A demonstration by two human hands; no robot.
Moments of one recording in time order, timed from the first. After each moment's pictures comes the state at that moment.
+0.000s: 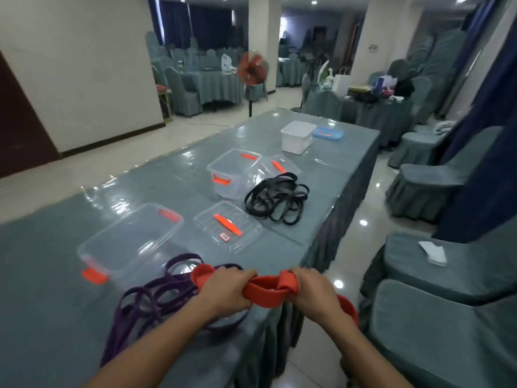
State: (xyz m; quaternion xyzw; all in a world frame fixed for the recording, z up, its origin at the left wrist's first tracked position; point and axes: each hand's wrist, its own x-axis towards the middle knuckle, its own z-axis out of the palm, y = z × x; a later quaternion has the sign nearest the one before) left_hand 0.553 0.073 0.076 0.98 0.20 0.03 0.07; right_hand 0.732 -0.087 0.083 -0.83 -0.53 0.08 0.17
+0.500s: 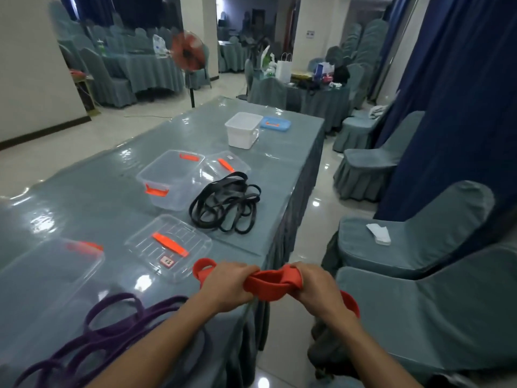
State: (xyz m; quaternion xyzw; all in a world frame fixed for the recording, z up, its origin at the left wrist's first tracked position) left_hand 0.718 0.104 0.059 0.99 0.08 0.09 0.11; right_hand 0.862 -0.097 0.073 -0.89 -0.44 0.05 0.16
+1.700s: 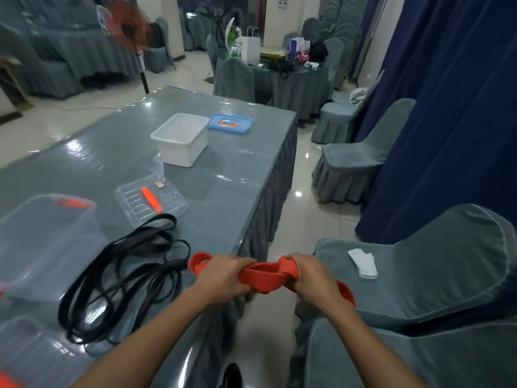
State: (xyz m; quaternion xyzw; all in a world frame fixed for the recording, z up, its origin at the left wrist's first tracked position) left_hand 1.153 0.200 0.037 0.99 0.05 0.06 0.15; right_hand 1.284 -0.008 0.049 -0.90 -0.39 0.10 0.17
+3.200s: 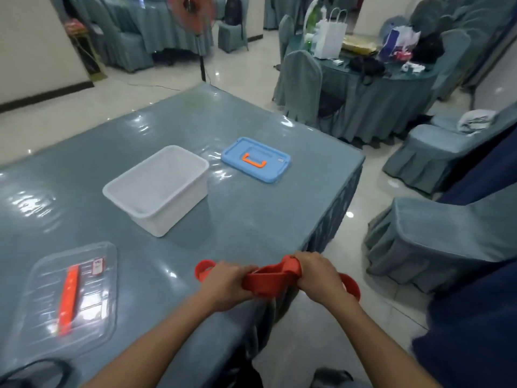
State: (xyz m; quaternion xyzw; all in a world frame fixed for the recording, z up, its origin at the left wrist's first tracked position) left_hand 1.615 0.468 -0.018 0.95 0.23 0.06 0.21; right_hand 1.820 0.328 0.018 -0.83 -0.52 0.16 0.10
